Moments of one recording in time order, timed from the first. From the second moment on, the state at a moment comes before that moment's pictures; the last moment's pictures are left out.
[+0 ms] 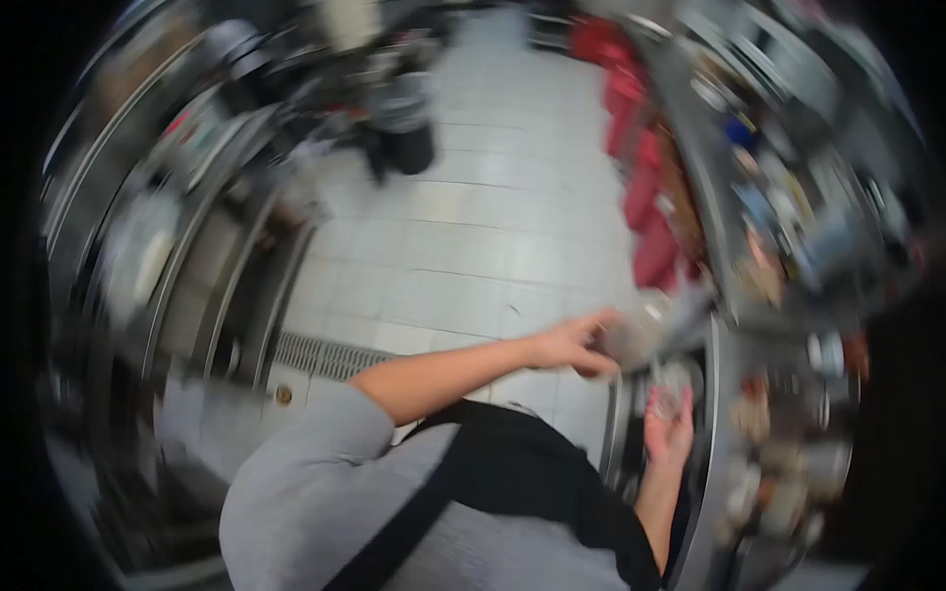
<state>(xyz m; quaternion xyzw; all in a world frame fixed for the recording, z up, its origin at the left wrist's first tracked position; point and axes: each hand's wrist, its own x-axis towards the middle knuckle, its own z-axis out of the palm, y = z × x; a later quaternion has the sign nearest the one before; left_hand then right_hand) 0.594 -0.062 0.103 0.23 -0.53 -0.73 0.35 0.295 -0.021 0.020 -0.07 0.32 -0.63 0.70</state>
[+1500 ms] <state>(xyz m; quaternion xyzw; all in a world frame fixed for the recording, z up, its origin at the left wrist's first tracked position) 0.118 -0.232 0.023 0.20 -0.86 -0.33 0.34 0.016 -0.062 0.039 -0.52 0.79 -0.31 0.02</state>
